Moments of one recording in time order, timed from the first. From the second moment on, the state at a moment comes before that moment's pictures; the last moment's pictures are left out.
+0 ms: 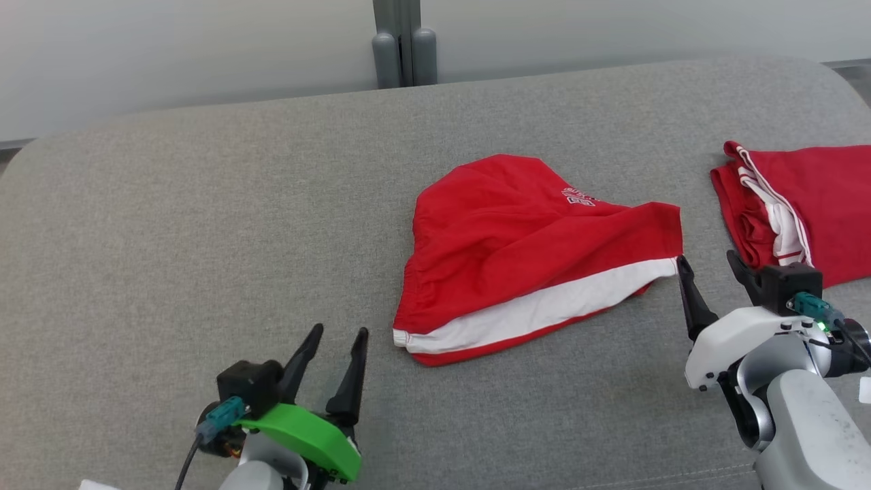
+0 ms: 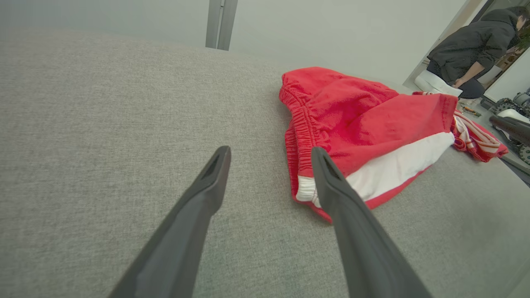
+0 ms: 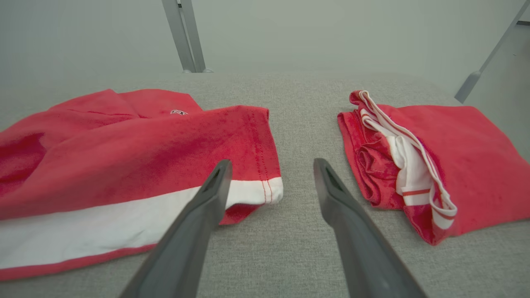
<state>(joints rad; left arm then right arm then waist) -0.18 0.13 -0.39 0.44 -0.52 -0.13 -0.25 -0.27 -0.17 0.00 0.40 0.16 0.13 -0.06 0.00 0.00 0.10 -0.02</state>
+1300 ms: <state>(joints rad) -0.48 0.21 -0.91 0.62 -0.87 -0.13 -0.26 -0.51 -0.21 0.21 0.75 0.37 0.13 -0.07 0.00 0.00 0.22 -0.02</state>
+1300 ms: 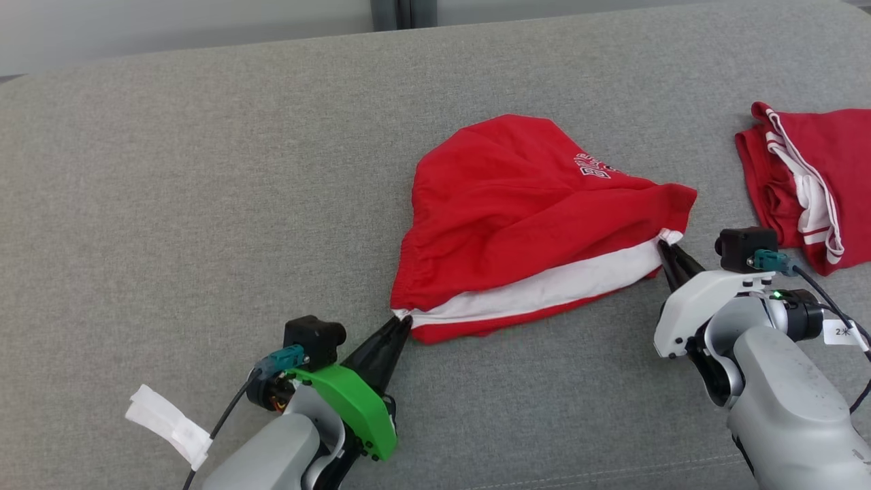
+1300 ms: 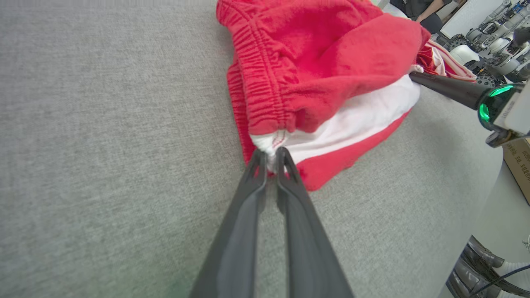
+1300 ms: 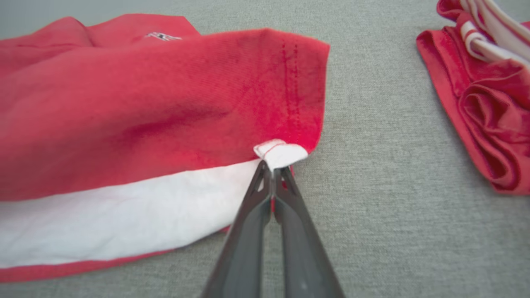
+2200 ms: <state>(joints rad) -0.40 0.24 -0.61 0.09 -0.89 -0.13 -0.26 -0.36 -0.26 0.04 0.22 0.42 0.13 -0.09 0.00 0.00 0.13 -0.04</state>
